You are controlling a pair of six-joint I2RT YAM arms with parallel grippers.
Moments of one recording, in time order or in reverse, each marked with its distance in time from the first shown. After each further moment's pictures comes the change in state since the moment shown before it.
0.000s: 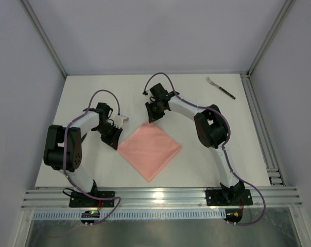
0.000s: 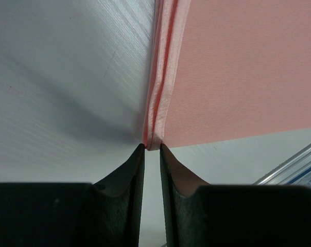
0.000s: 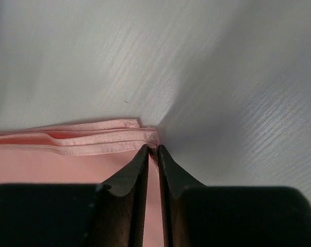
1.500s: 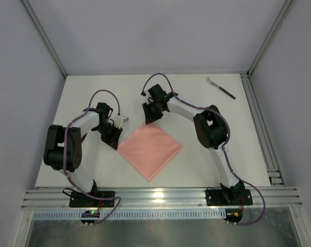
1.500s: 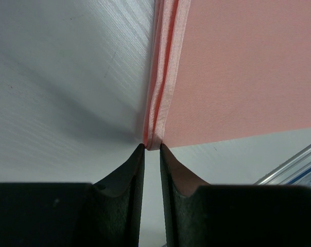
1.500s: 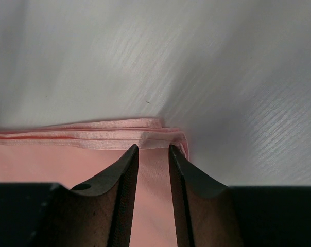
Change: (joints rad) left arm 0.000 0.000 0.000 0.001 0.000 0.000; right arm 0.020 -0.007 -0.011 0.017 -0.012 0.021
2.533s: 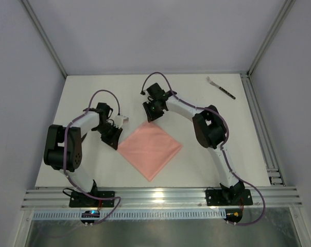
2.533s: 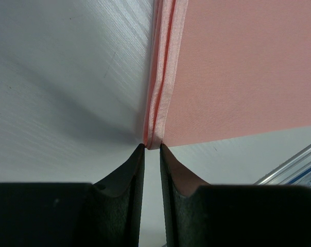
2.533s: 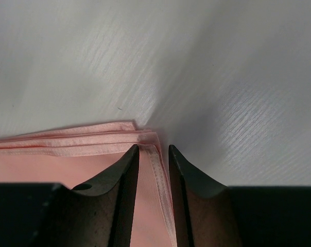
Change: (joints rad) left arm 0.000 0.003 0.000 0.000 0.000 0.000; right arm 0.004 0.026 0.066 -0.060 0.109 -0.053
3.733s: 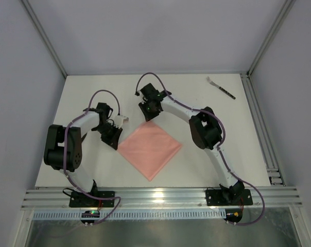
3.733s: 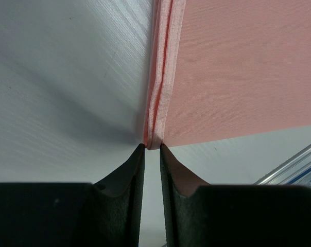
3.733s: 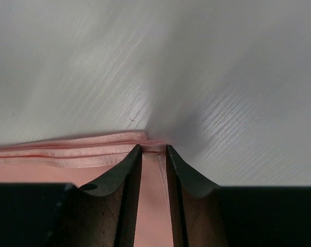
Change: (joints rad) left arm 0.000 0.000 0.000 0.000 0.000 0.000; right arm 0.050 0.037 0.100 -0.061 0.089 -0.049
